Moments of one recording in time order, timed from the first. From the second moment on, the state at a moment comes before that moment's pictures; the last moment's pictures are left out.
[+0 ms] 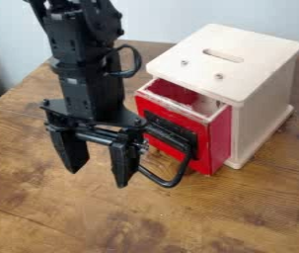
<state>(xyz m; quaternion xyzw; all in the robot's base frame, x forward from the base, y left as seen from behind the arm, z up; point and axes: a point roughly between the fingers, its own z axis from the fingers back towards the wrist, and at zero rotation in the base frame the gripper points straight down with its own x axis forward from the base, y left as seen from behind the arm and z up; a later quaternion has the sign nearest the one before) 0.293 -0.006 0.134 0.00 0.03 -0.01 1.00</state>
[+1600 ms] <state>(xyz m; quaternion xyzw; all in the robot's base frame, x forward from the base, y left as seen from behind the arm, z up) 0.335 -0.007 0.042 0.00 -0.04 -0.05 1.00</state>
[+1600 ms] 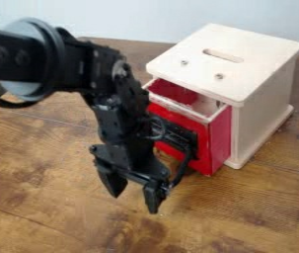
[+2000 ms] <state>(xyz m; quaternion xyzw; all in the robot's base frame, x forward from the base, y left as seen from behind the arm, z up) 0.362 -0.008 0.041 0.00 -0.05 -0.06 1.00</state>
